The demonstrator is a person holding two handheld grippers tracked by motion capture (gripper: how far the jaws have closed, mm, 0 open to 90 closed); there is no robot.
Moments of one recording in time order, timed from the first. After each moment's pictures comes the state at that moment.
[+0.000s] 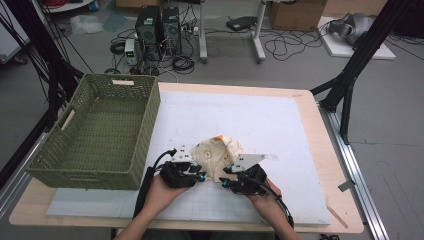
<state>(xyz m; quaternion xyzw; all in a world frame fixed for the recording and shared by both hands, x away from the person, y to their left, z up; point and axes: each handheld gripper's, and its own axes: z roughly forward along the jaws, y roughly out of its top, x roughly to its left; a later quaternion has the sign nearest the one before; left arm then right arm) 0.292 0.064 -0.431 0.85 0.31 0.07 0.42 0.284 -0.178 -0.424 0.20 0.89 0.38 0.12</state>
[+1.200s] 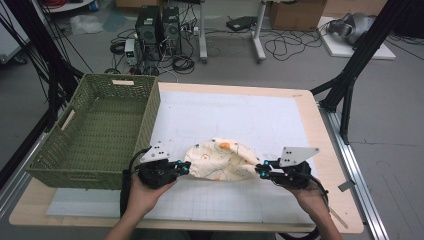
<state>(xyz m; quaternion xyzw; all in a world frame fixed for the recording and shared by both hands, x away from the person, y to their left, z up) 0.265 0.113 -0.384 0.79 0.32 0.09 0.52 0.281 -0.286 -0.378 0.16 0.88 0.44 0.12</state>
